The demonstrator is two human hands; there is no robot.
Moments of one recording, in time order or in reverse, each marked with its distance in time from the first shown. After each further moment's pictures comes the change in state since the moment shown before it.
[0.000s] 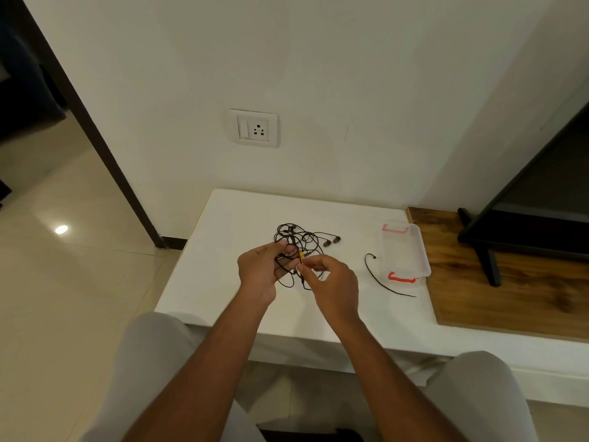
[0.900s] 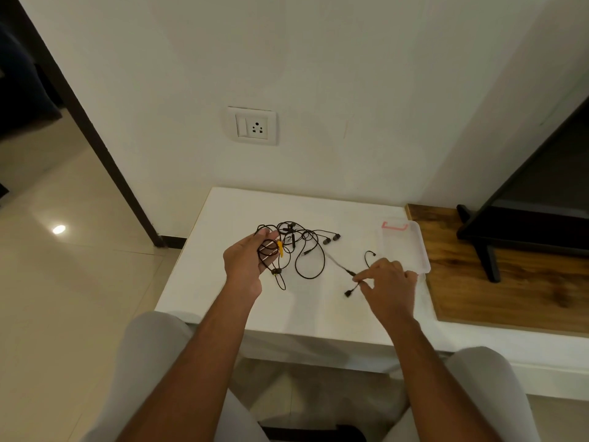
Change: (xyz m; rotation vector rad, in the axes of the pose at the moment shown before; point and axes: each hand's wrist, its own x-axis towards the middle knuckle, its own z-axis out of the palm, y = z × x) left_hand 0.014 0.013 -0.016 -0.021 0.029 0.045; right_hand 0.019 0.066 -0.068 -0.820 0.004 -0.033
